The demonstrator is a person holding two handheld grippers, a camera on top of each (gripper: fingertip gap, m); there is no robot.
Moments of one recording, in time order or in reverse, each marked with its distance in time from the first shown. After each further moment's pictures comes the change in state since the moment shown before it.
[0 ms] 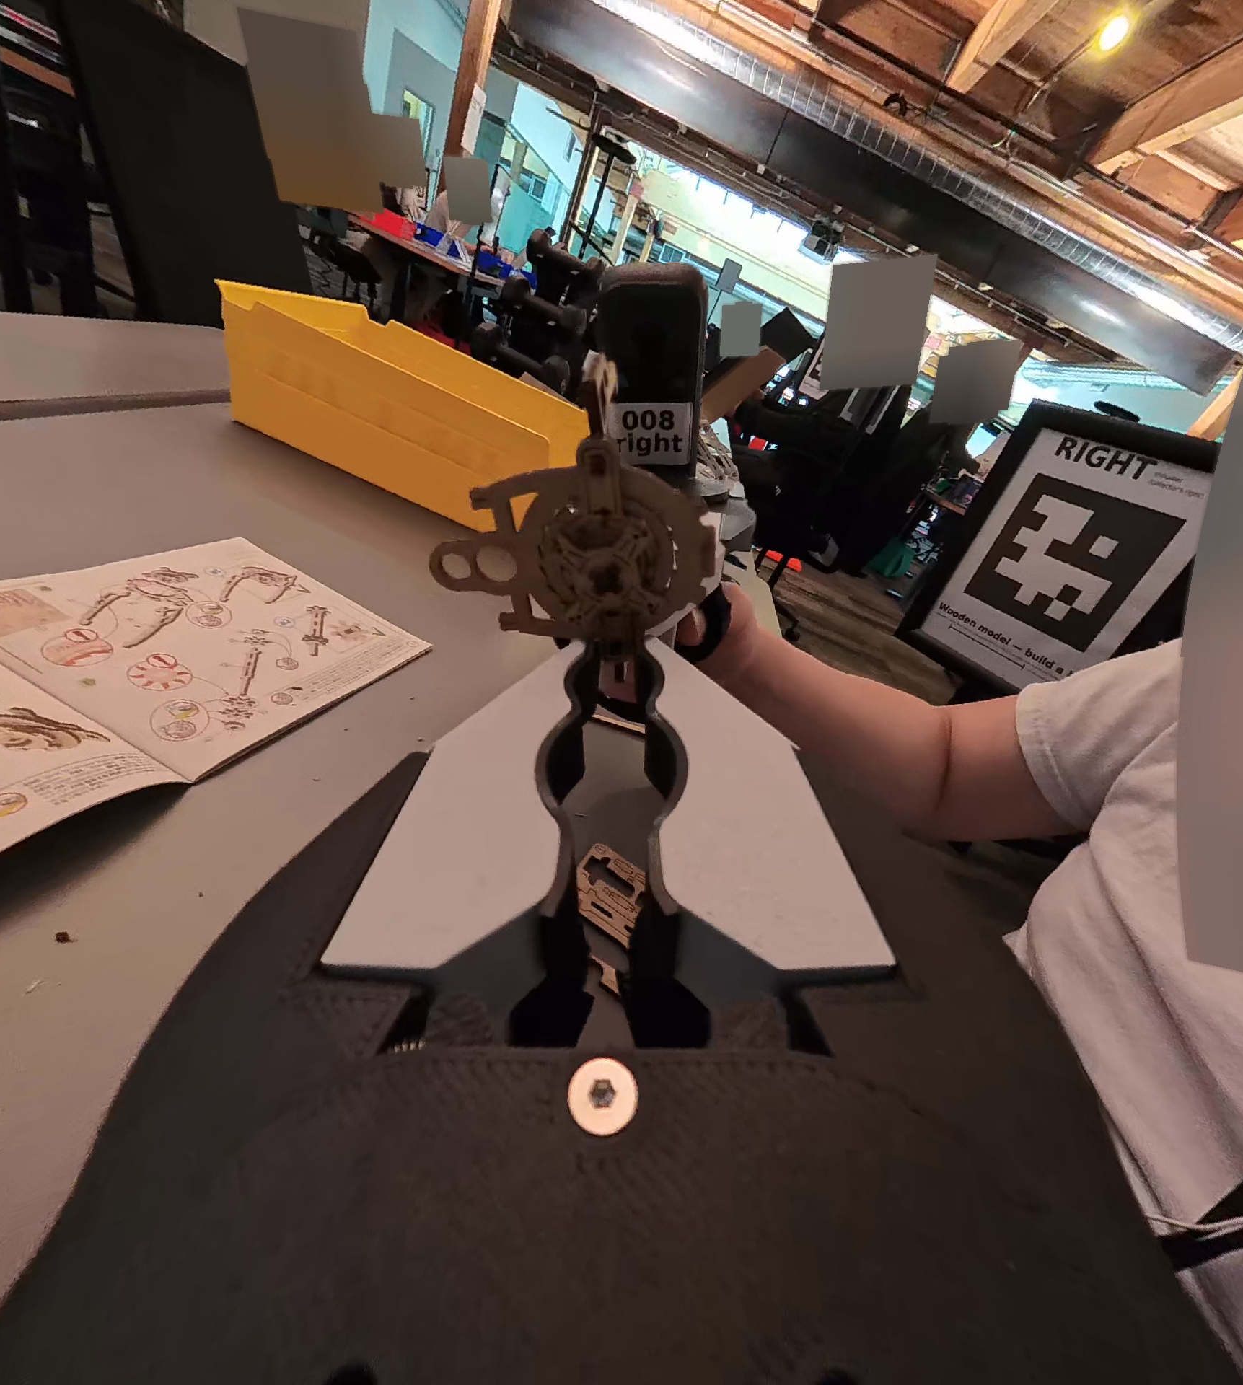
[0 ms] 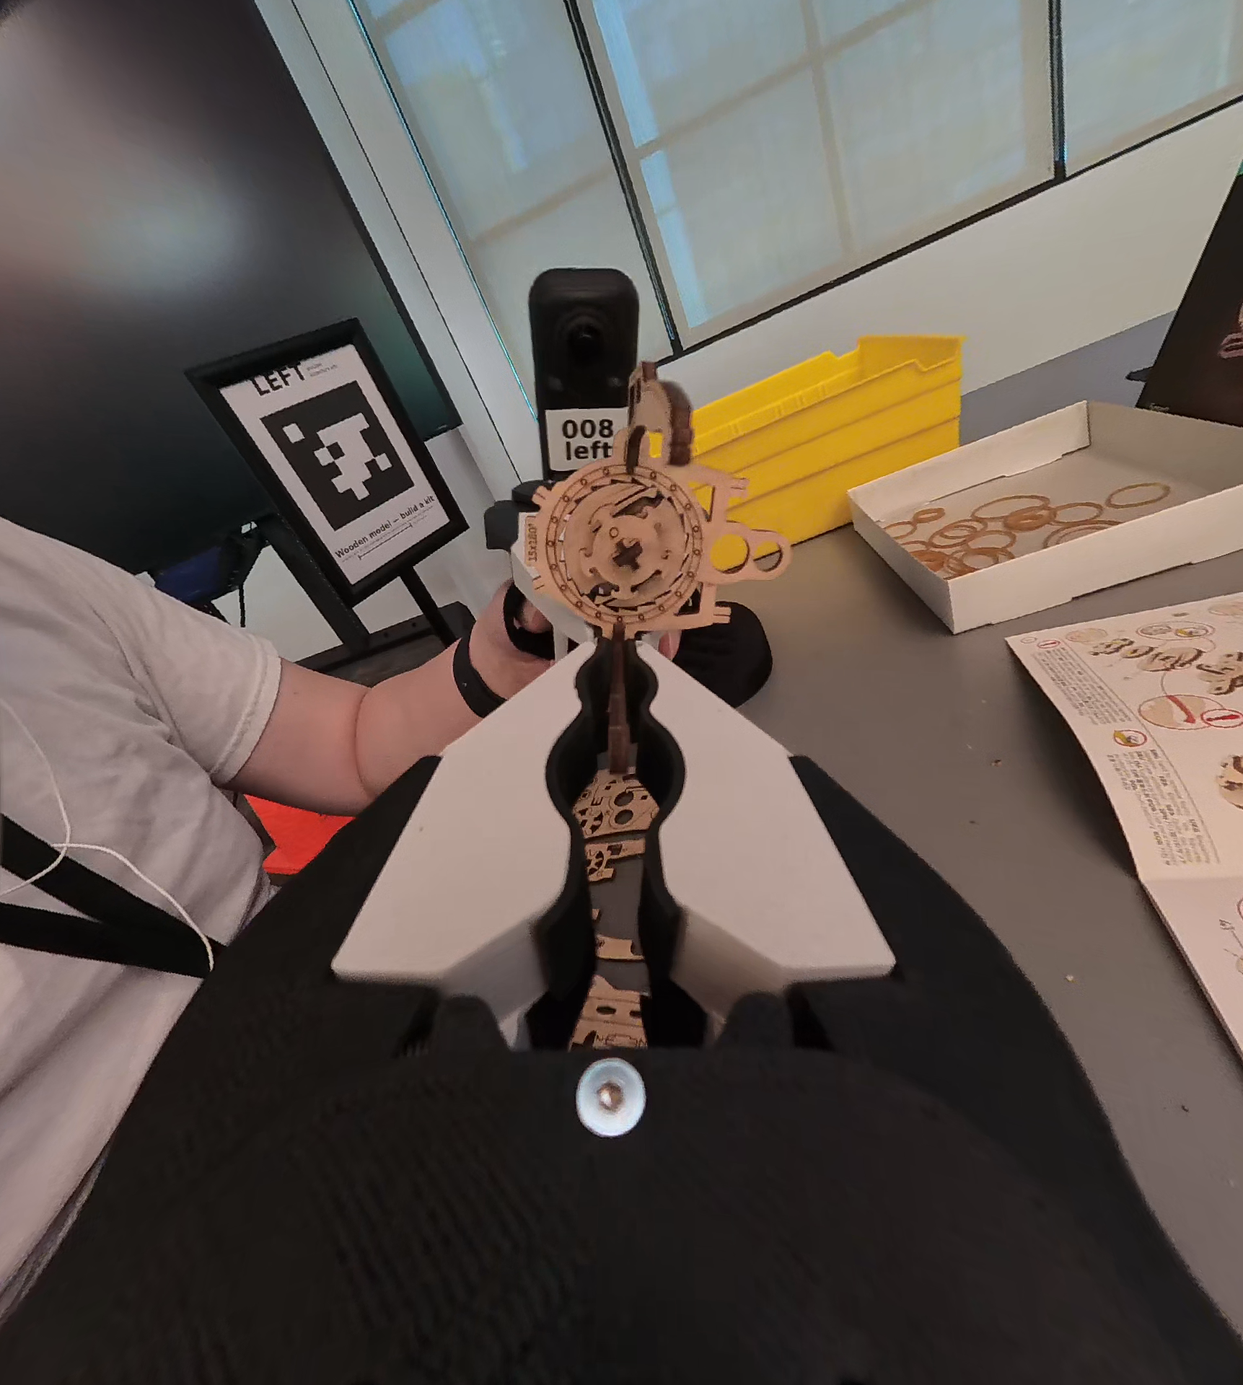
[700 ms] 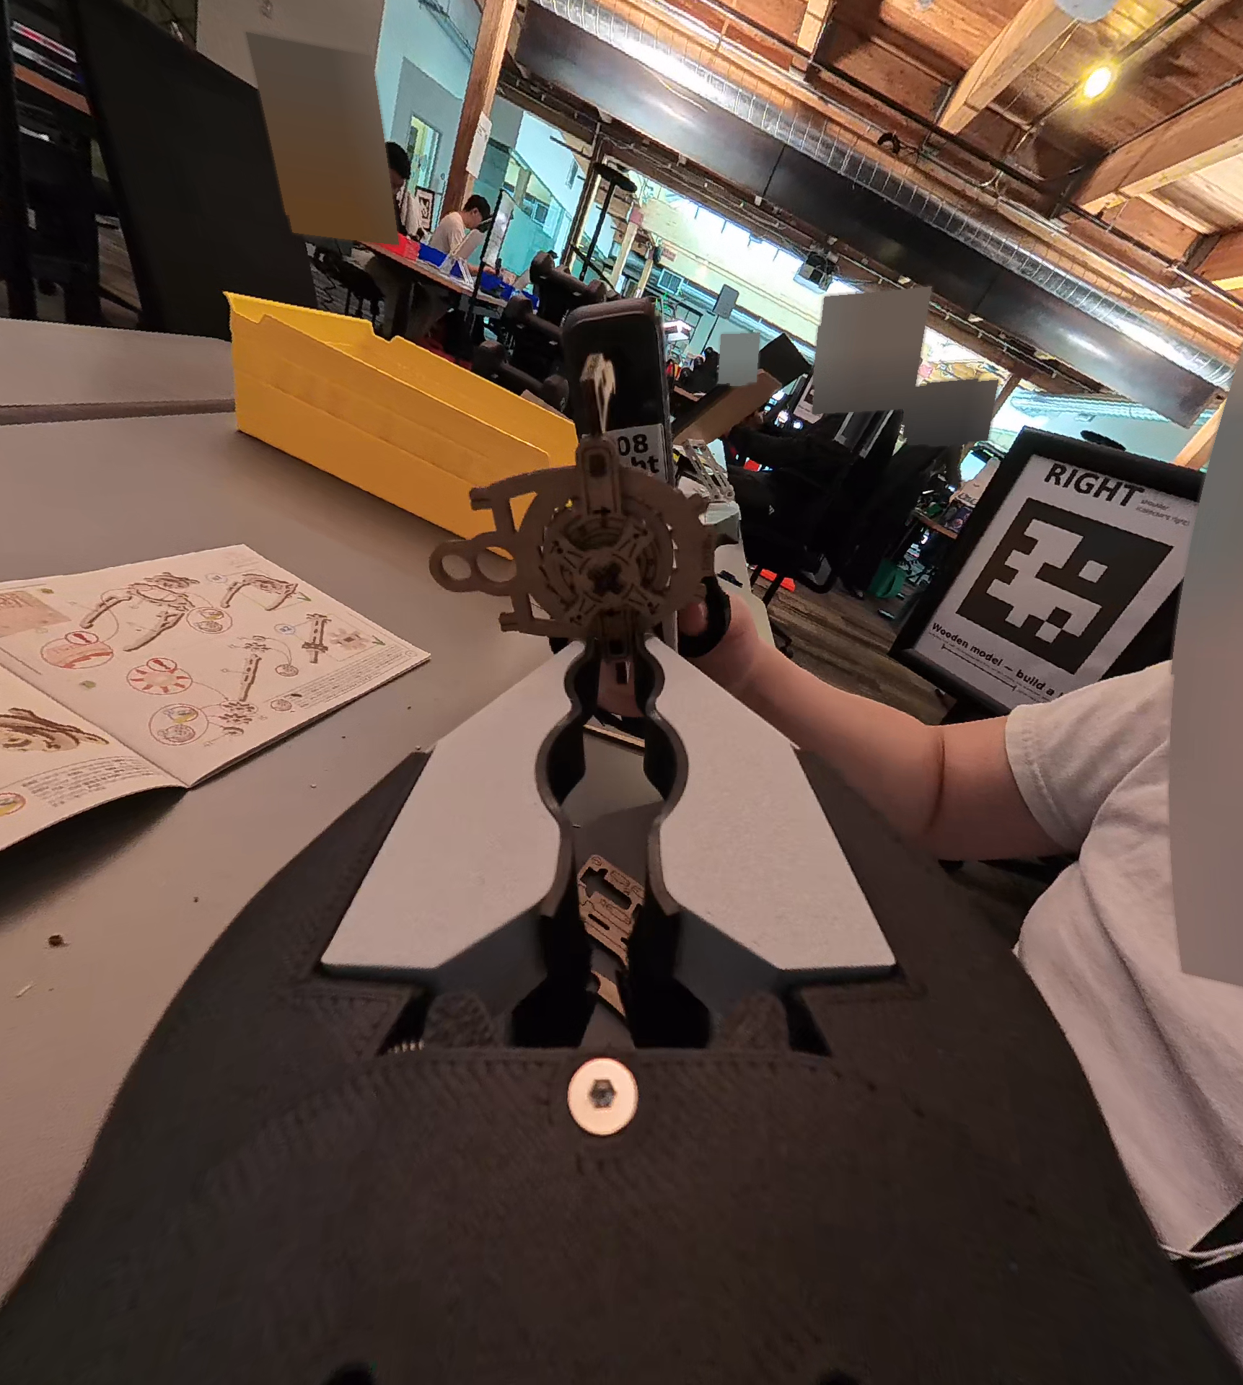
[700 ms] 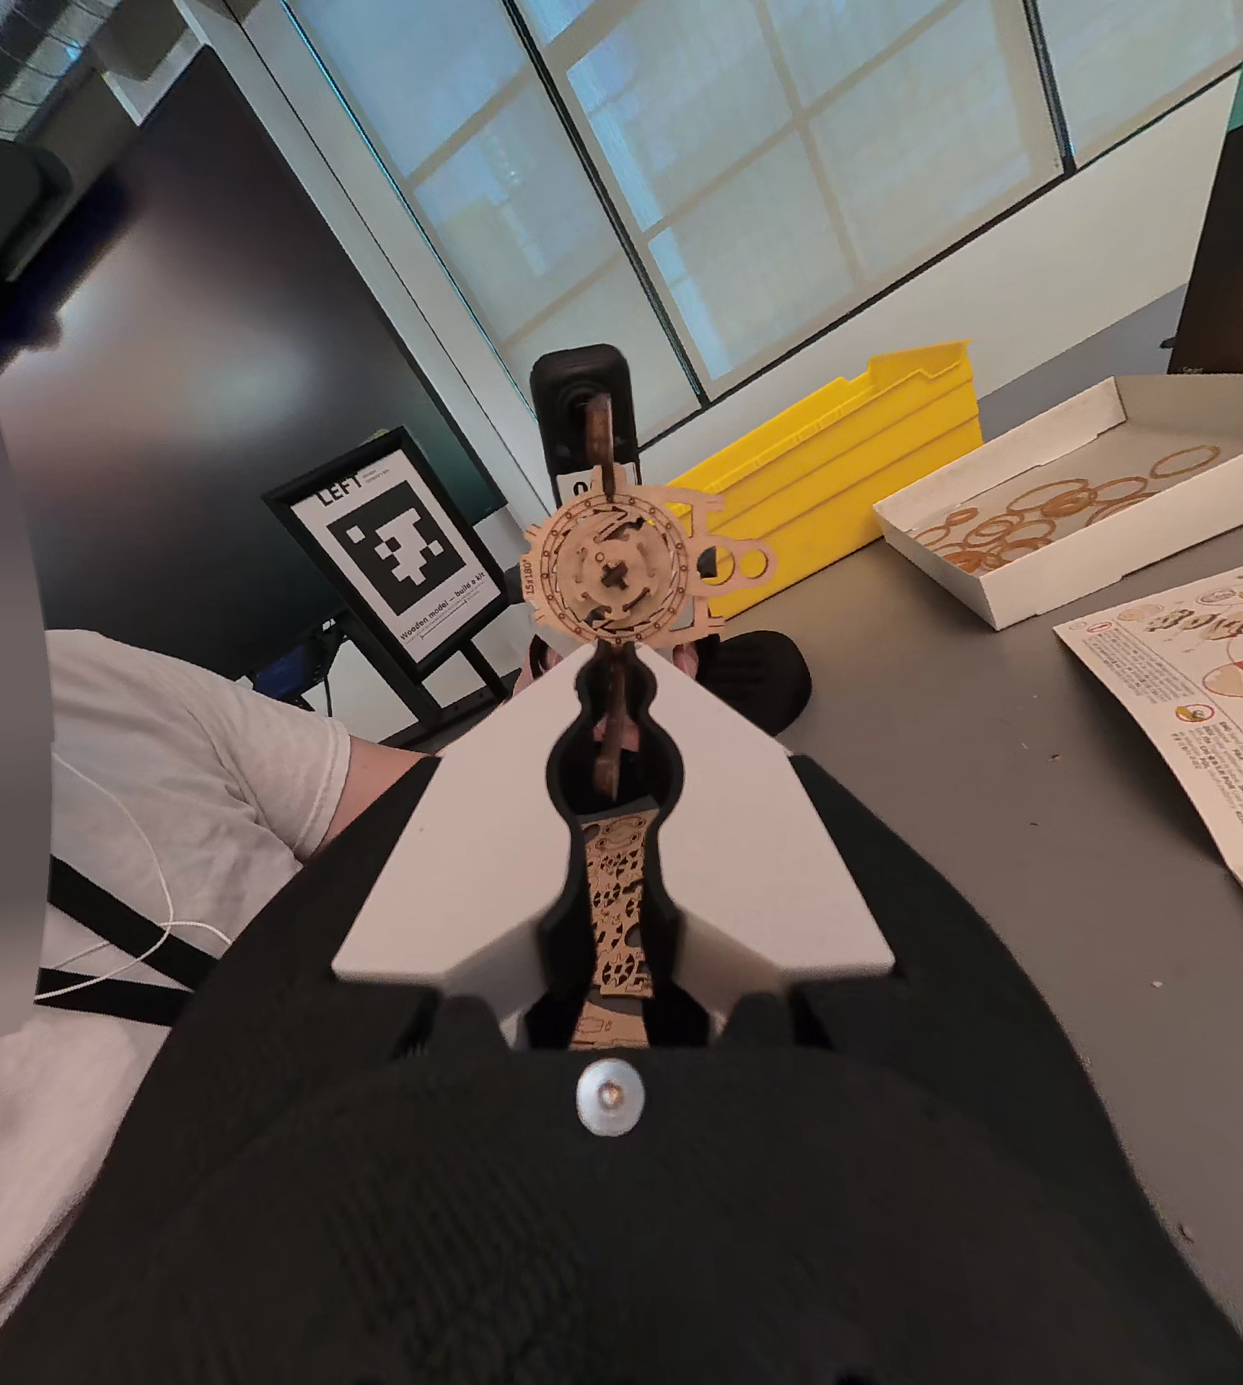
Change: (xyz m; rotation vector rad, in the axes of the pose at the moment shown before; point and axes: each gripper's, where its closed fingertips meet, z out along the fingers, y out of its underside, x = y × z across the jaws) left arm -0.002 -0.003 -0.001 0.026 -0.002 -0.017; right arm 0.003 -0.011 -0.002 0.087 -0.038 0.162
